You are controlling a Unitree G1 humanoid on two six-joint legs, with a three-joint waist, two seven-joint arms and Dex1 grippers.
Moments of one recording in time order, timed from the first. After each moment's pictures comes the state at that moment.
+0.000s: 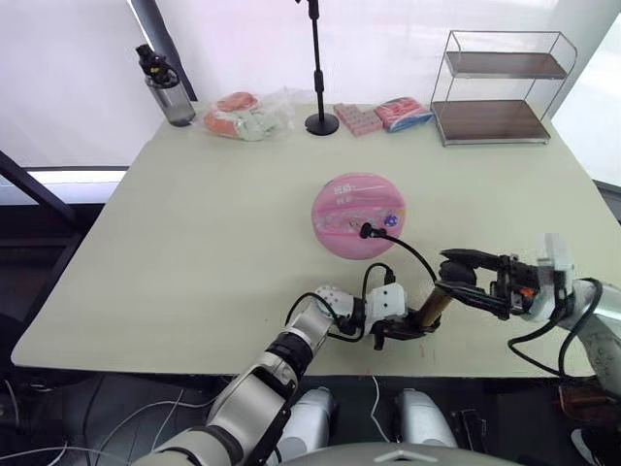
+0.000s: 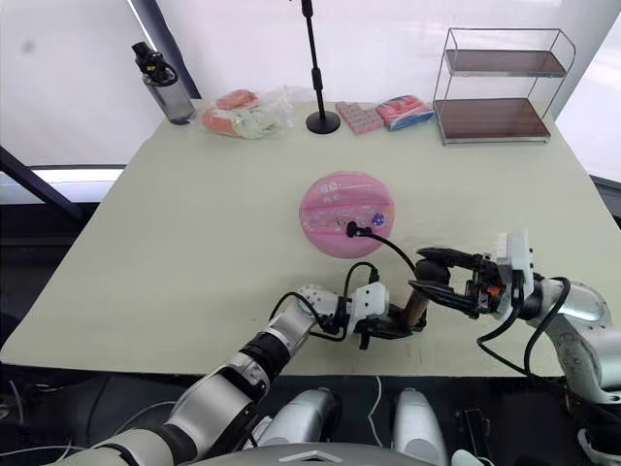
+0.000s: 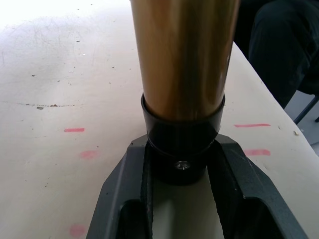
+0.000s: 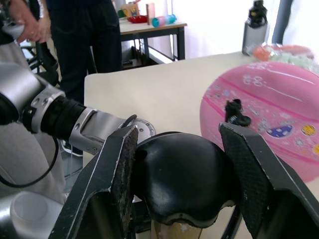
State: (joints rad) left arm -0.54 0.03 -0.46 0.84 0.08 -0.31 -1.09; right arm -0.03 -0.72 -0.17 -0.32 0.79 0.31 1.12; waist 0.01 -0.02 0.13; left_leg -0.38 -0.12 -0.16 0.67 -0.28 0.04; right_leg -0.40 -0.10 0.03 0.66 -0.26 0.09
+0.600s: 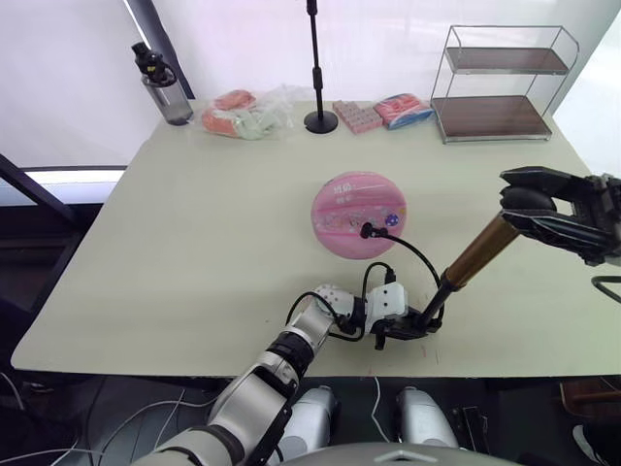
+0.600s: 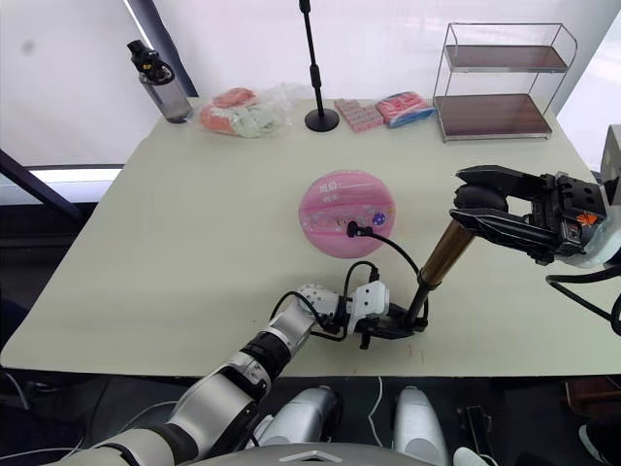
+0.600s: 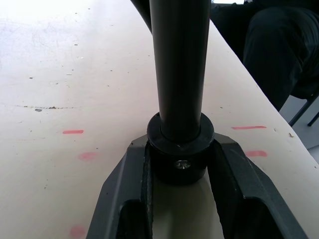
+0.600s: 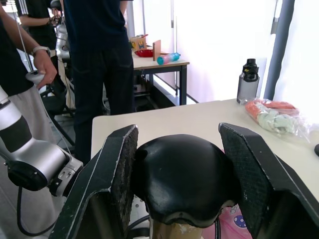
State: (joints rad) left arm -0.55 0.02 -0.45 0.84 0.08 -0.33 -1.11; right arm -0.25 -0.95 -0.45 -0.40 1.19 0.63 1.04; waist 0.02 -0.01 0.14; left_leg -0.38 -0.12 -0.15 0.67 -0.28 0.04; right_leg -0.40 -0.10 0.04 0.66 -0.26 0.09
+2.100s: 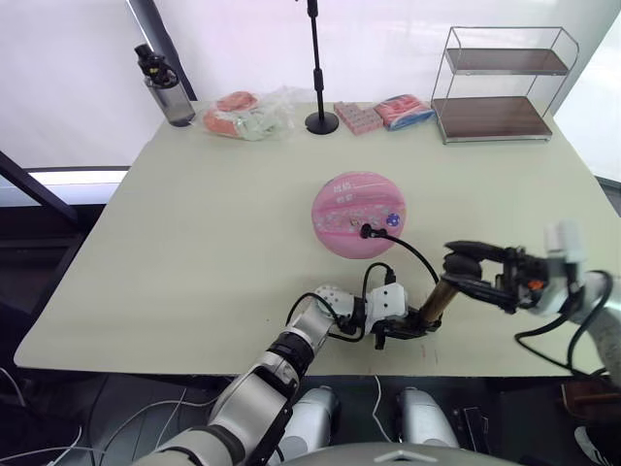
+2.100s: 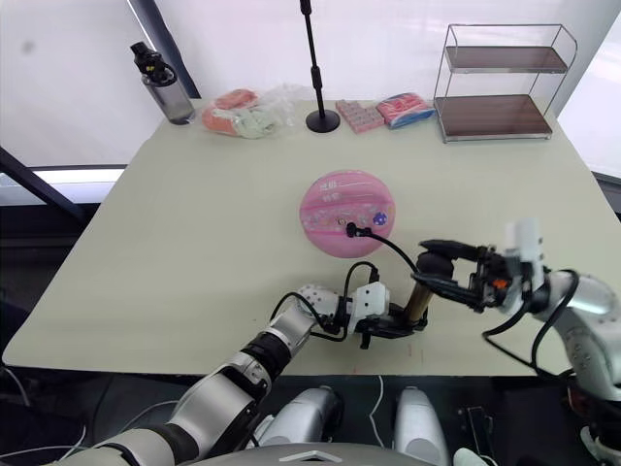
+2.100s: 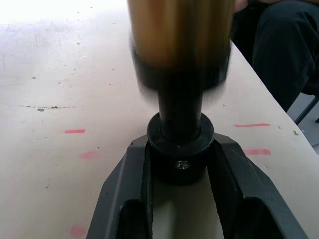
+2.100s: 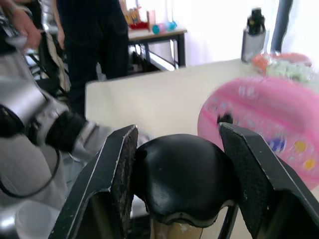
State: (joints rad) left arm -0.55 0.02 -0.44 0.86 0.10 -0.35 -1.09; right arm -0.09 -0.79 -0.25 -0.36 0.92 0.39 1.13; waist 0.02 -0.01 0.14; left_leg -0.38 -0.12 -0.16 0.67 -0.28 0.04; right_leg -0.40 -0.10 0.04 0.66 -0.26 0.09
